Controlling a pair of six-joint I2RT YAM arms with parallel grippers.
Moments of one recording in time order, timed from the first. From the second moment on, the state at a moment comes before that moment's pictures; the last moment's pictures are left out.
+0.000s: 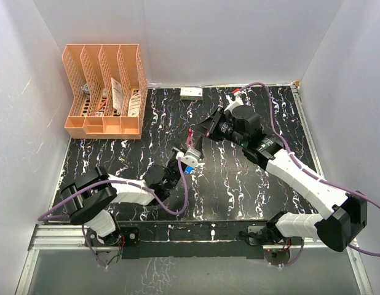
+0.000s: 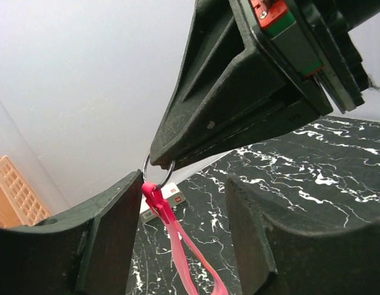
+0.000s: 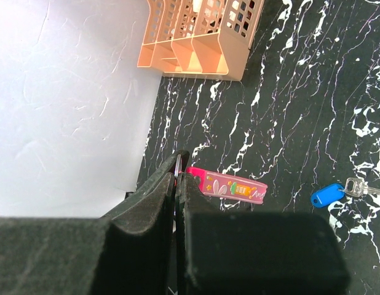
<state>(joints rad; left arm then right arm) -1.05 1.57 0.56 1.48 -0.40 0.62 0.63 1.22 1.11 -0.16 -0.13 0.90</state>
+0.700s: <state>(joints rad) -1.04 1.57 0.56 1.48 -0.42 0.68 0.64 1.21 1.10 -0.17 -0.10 0.90</state>
